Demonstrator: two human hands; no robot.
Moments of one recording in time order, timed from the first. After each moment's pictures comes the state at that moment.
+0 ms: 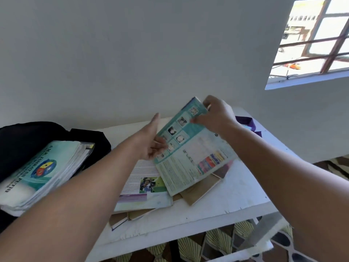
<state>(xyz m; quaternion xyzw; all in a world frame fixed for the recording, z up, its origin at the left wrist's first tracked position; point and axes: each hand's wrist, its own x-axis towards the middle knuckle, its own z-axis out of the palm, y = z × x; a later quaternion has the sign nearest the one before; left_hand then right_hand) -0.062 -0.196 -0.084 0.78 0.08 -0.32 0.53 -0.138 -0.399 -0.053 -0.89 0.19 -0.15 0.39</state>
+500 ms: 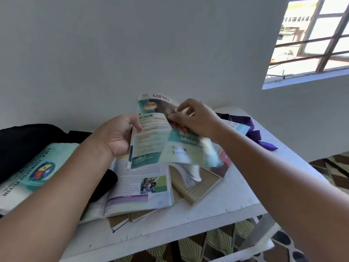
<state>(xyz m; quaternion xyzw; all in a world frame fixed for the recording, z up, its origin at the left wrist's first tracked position) -0.086 -0.143 -0.035 0.58 -0.02 -0.34 0.74 -0.141 -0.364 -0.048 -0.89 0.08 -0.10 0.44</state>
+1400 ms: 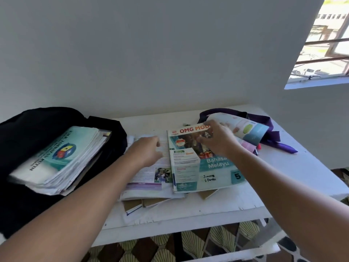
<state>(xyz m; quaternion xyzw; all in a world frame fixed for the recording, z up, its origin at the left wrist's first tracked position) -0.077 -0.123 -0.130 0.97 -0.20 -0.07 0.12 -0.143 -0.365 -0.124 -0.92 0.14 -0.07 0.35</state>
